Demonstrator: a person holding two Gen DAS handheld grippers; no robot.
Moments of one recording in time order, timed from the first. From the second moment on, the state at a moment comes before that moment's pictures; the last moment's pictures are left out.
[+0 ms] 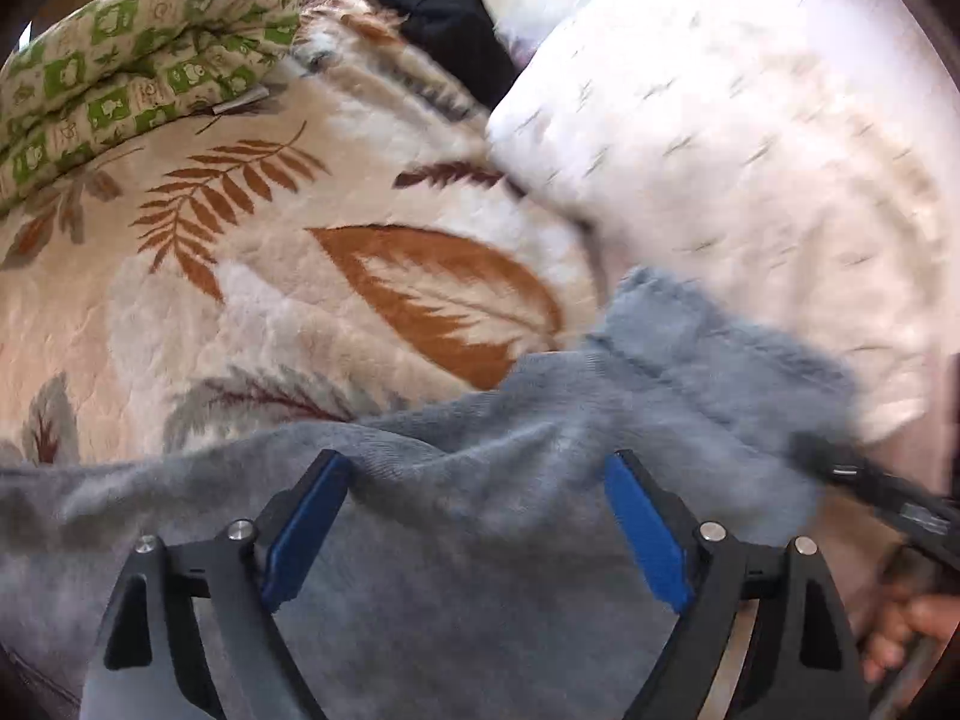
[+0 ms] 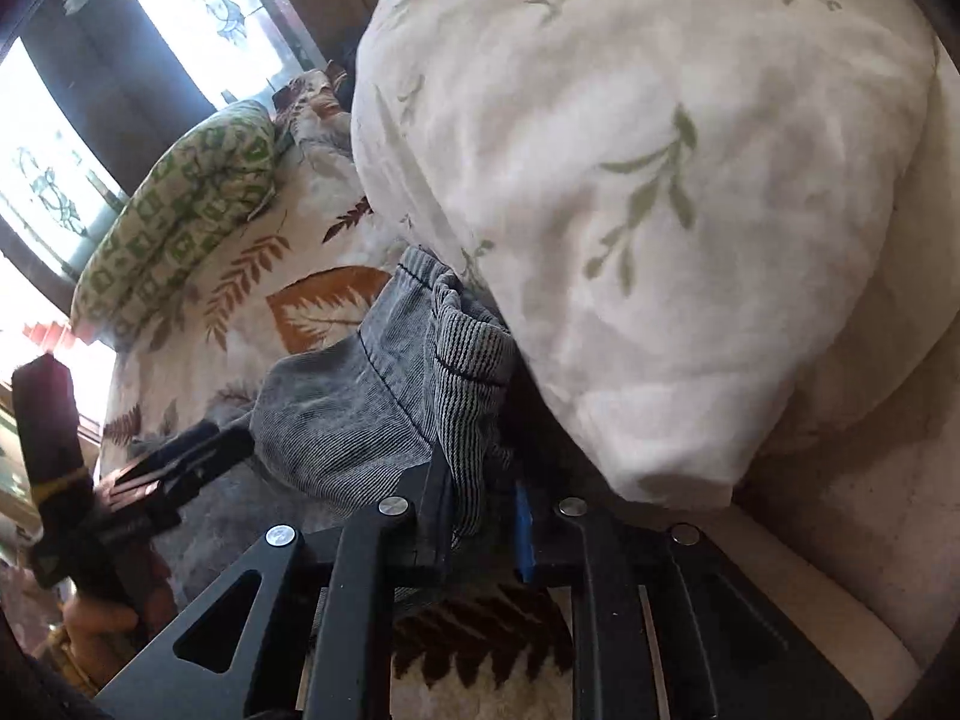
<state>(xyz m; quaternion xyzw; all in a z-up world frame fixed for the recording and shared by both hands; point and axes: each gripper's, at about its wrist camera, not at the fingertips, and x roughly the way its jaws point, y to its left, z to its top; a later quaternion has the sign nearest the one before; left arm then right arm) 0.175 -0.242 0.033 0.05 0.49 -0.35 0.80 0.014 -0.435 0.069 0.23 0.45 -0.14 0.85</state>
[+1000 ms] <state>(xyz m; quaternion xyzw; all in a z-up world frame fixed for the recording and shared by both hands) 0.191 -0.176 0.025 0.07 0.50 -0.29 0.82 0.171 -0.395 0.037 -0.18 0.57 -0.13 0.79</state>
